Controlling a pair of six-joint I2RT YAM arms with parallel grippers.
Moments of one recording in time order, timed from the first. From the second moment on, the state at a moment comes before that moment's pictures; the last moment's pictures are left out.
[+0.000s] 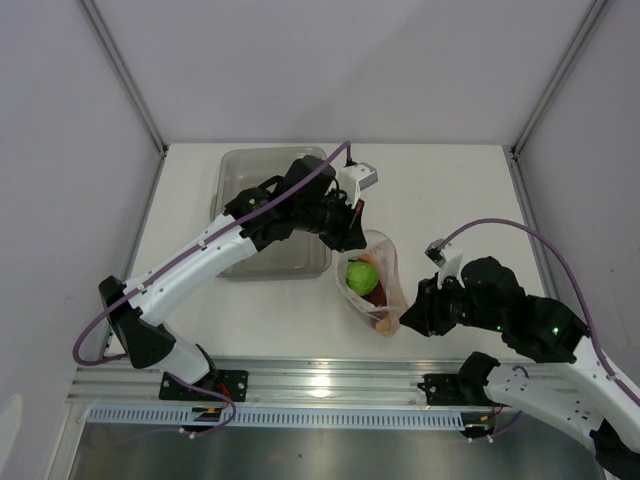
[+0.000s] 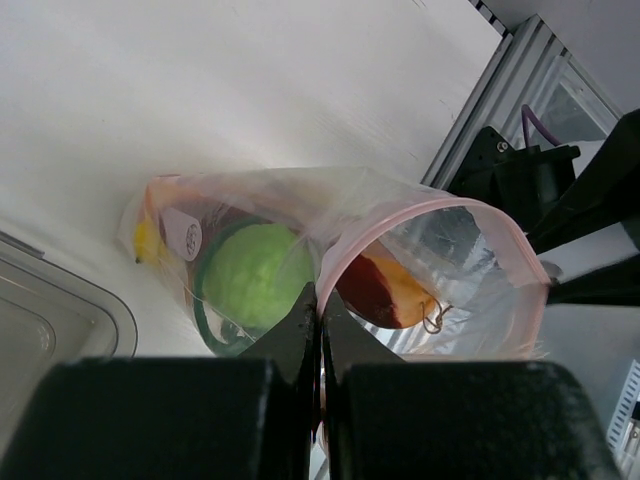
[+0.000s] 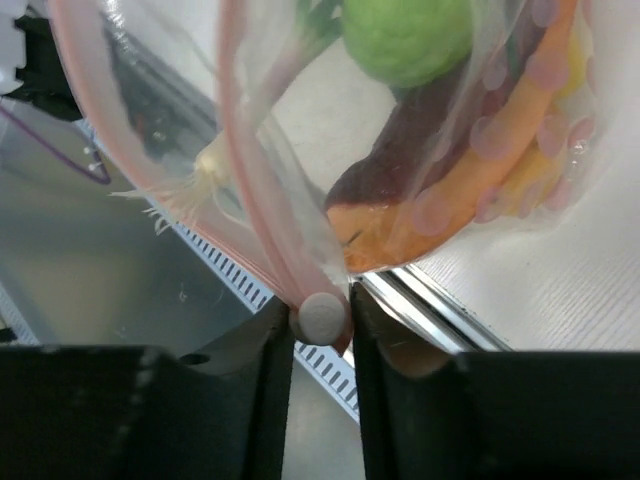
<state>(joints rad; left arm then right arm) -0.87 1.52 1.65 -0.77 0.32 -0.23 0.86 0.63 1.00 -0.99 -0.17 0.46</state>
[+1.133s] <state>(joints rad) -0.85 1.13 1.31 -0.84 0.39 -0.34 0.86 0.72 1.18 -1.00 0.17 0.52</state>
